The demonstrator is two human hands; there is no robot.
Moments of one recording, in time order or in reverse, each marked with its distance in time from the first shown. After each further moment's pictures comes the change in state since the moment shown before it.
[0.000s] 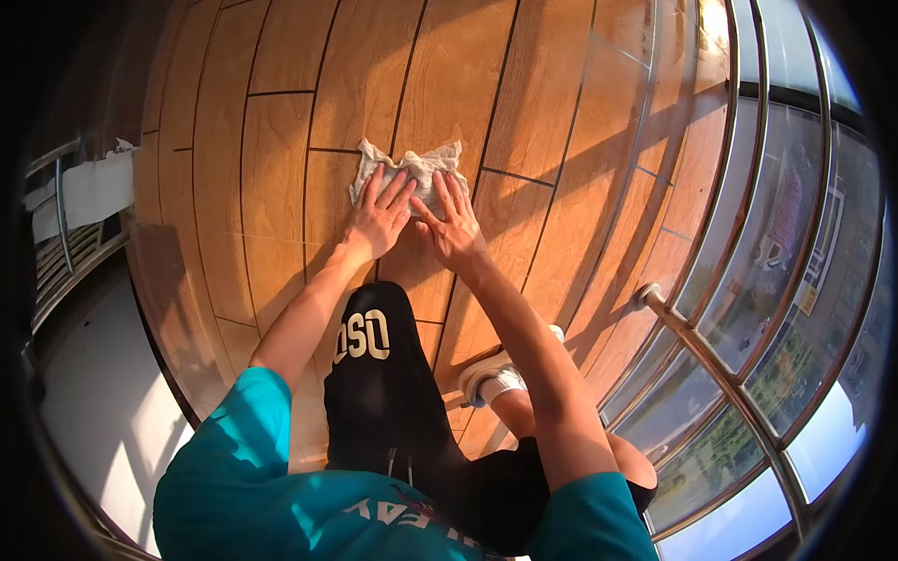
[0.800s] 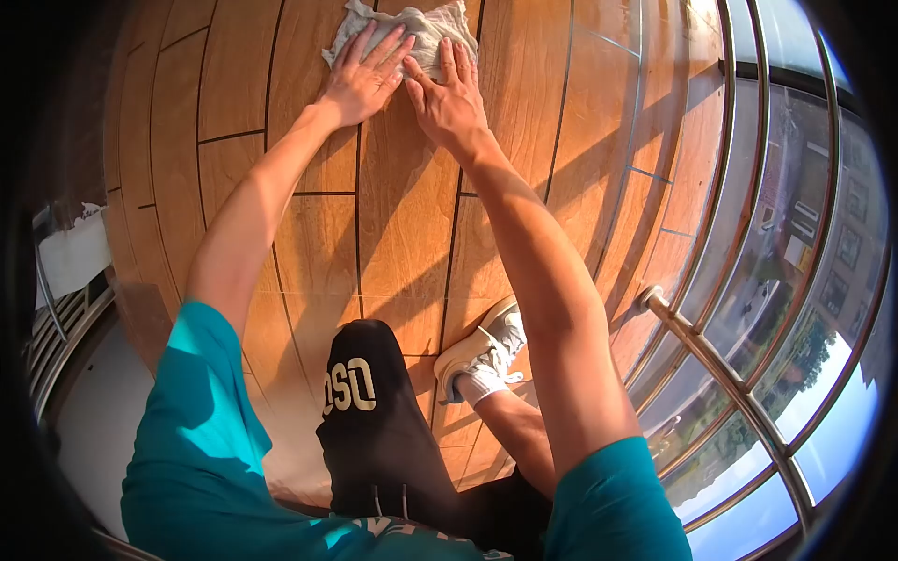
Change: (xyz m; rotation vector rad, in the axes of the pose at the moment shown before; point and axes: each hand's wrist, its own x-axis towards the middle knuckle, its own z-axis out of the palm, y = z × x) left_hand 0.270 -0.110 -0.010 0.150 0.331 0.356; right_hand 0.191 0.134 -0.031 -0.237 0.191 0.171
